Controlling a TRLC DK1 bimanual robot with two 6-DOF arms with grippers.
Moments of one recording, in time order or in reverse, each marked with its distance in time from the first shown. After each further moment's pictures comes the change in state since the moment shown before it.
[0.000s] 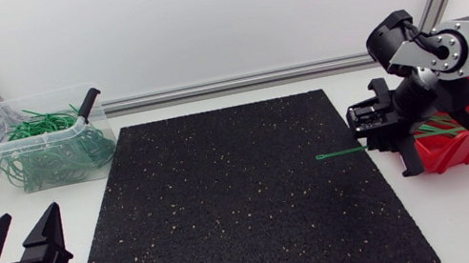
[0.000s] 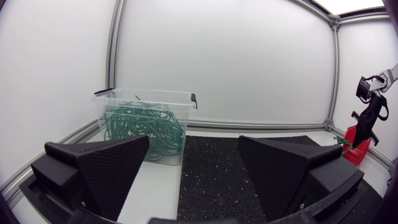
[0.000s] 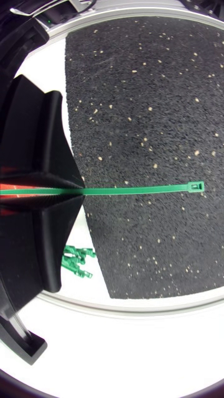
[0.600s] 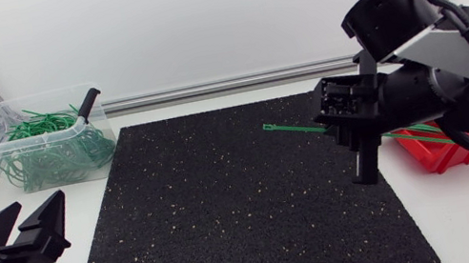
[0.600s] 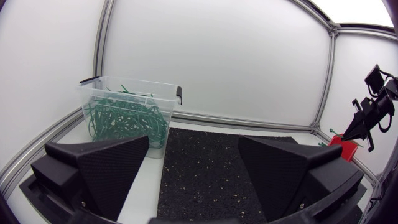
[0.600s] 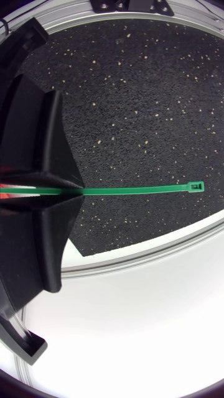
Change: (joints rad) left arm -0.032 0.196 0.130 -0.011 0.057 -0.097; right arm 0.365 -0.264 -0.021 0.073 0.074 0.485
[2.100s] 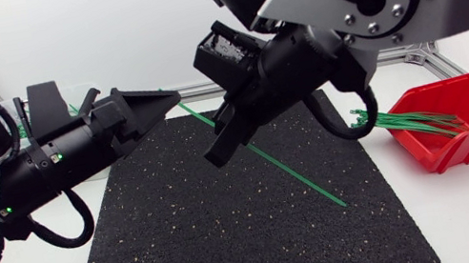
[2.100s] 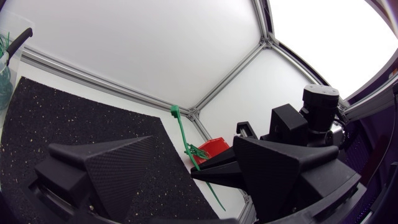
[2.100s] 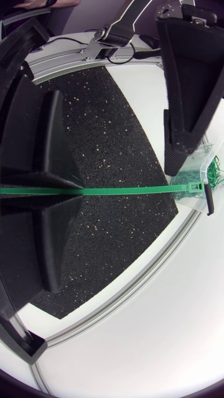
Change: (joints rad) left arm -0.367 0.895 0.470 0.424 0.415 -0.536; right arm 0.271 0.306 0.401 -0.025 -0.178 0.698
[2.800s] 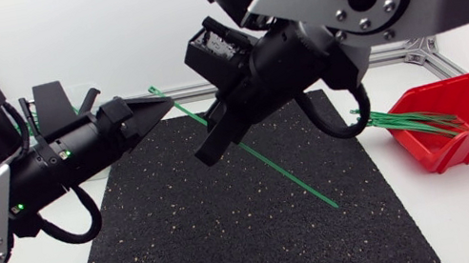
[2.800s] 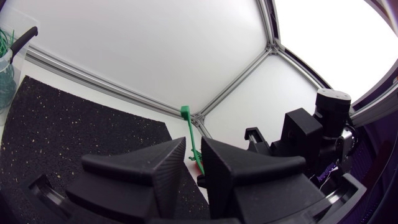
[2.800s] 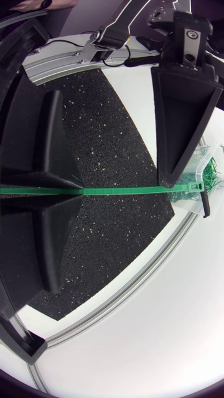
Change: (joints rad) left arm -0.013 0.034 0.000 0.036 -0.060 -0.019; right arm 0.018 0.015 0.024 0.000 0.000 0.018
